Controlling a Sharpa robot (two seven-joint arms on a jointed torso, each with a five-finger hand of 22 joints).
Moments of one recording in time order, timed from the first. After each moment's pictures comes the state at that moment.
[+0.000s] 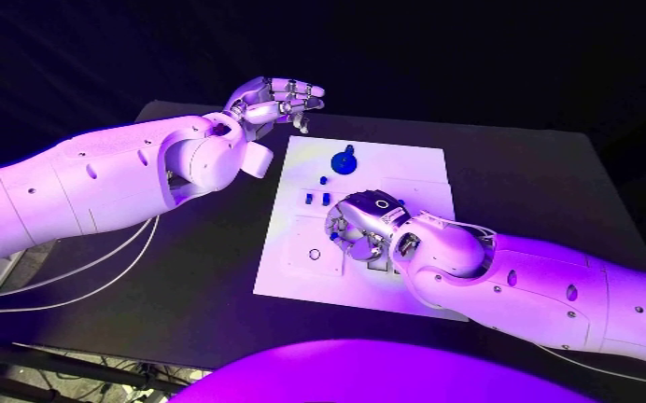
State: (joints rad) left arm 1.18 -0.87 0.00 1.47 -0.10 -0.18 0.34; left_hand 1.40 -0.21 0.59 0.03 0.26 0.89 0.19 0.25 0.33 1.00 0.12 0.41 0.20 1.10 0.04 1.13 0.52 0.17 0.93 0.14 0.99 0.74; right arm 1.04 -0.59 -0.17 1.60 -1.73 -0.39 -0.23; right_hand 1.31 -0.21 0.67 -0.01 0.18 1.06 0.13 0.29 0.37 1.31 0.06 0.08 0.11 1.47 -0.02 1.33 1.13 0.05 1.47 0.08 1.44 1.31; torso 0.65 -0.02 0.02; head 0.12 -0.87
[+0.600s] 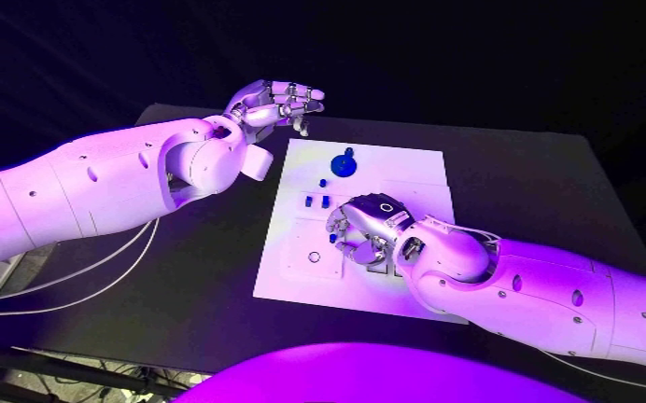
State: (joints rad) left arm 1.18 -0.87 0.00 1.47 -0.10 -0.17 0.34; left_hand 1.40 -0.21 0.59 0.03 0.26 0.89 0.19 0.25 0.33 1.00 0.12 0.41 0.20 1.09 0.04 1.13 0.52 0.17 0.93 0.14 0.98 0.74; right arm 1.04 -0.61 -0.18 1.62 -1.73 -0.41 -0.23; right_hand 1.26 -0.26 0.62 0.00 0.17 0.97 0.14 0.22 0.34 1.20 0.08 0.07 0.10 1.46 -0.01 1.32 1.10 0.05 1.47 0.09 1.36 1.31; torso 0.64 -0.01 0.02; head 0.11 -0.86
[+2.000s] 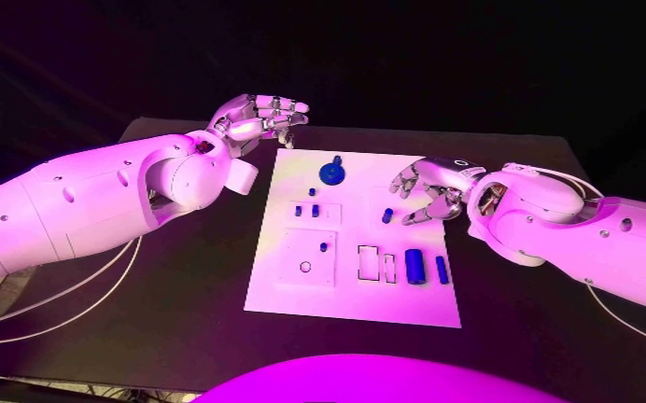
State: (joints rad) left arm 1.18 -0.88 0.00 1.48 -0.10 -0.16 0.33; left_hand 1.40 -0.21 0.59 0.03 0.26 0.89 0.19 0.25 0.33 0.99 0.13 0.41 0.20 1.09 0.04 1.13 0.52 0.17 0.93 0.14 0.98 0.74; right arm 1.23 -0.88 -0.16 1.65 -1.52 -0.23 -0.19; right_hand 1.56 -0.18 -0.08 0.29 0.22 0.87 0.12 0.14 0.34 0.95 0.09 0.30 0.07 1.46 0.01 1.33 1.04 0.06 1.46 0.11 1.21 1.31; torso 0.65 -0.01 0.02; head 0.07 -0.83
